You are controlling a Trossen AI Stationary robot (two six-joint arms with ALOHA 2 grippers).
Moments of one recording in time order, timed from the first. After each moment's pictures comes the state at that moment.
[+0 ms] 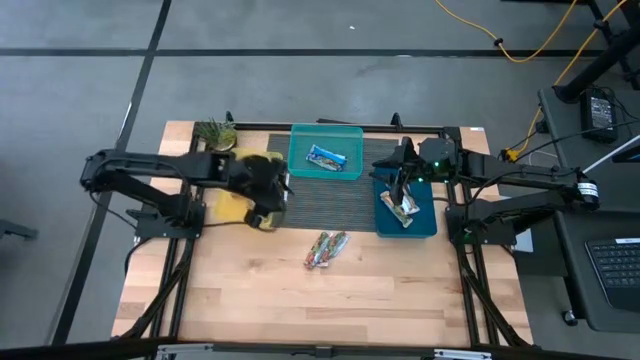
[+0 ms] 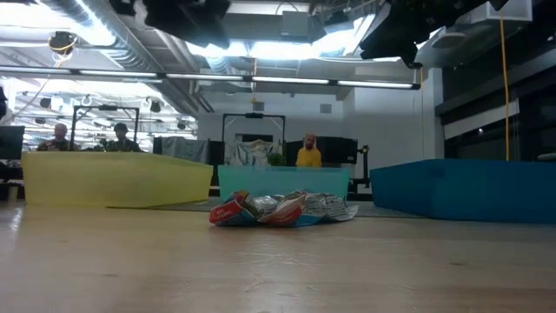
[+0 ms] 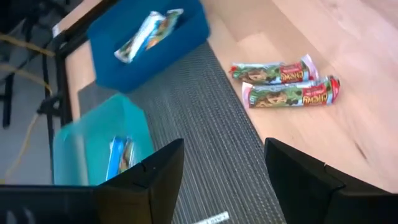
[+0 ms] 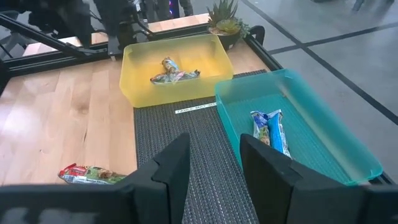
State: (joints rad) left arm 0.02 1.21 1.10 -0.67 0.00 0.56; right arm -0.18 0.98 0.85 -0.30 0.06 0.09
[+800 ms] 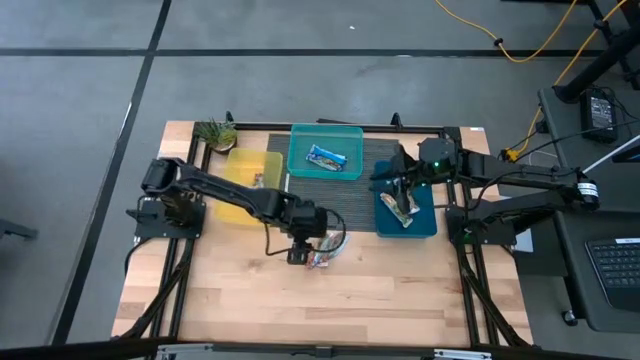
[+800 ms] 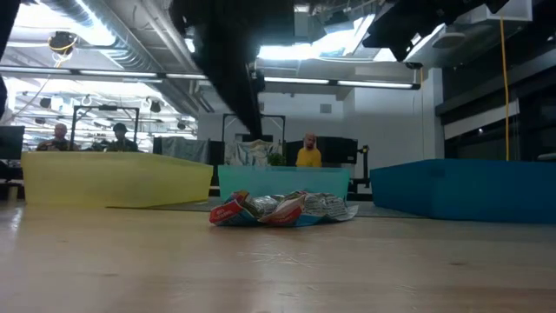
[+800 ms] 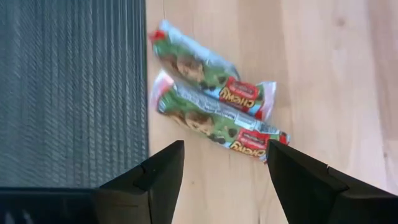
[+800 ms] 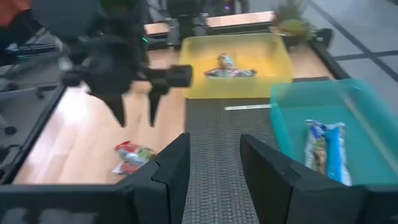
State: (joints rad) left arm -0.15 1.78 1.34 -0.68 0.01 -0.12; right arm -0.18 0.98 0.85 -0.31 -0.17 0.02
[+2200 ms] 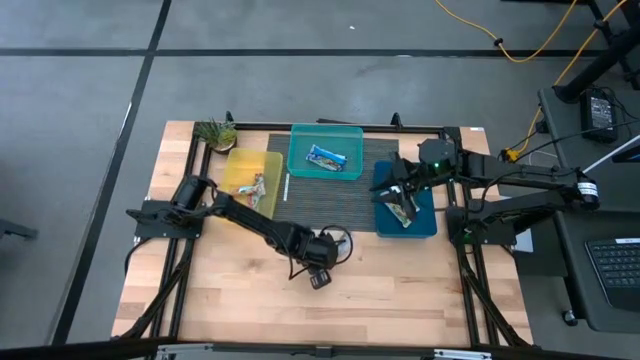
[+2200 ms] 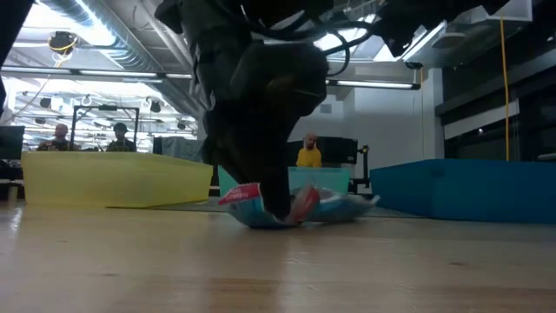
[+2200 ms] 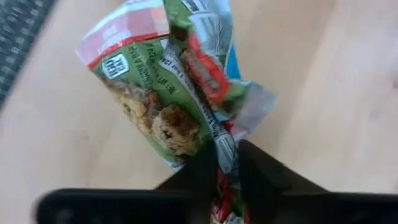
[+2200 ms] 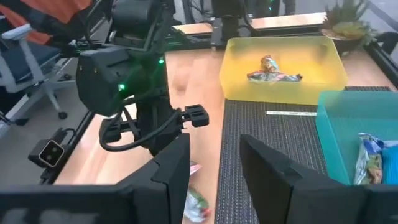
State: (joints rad) left arm -0.28 2.04 1.38 -0.48 -0.07 -0.73; right arm -0.18 0.98 0.85 -0.31 -0.34 0.00
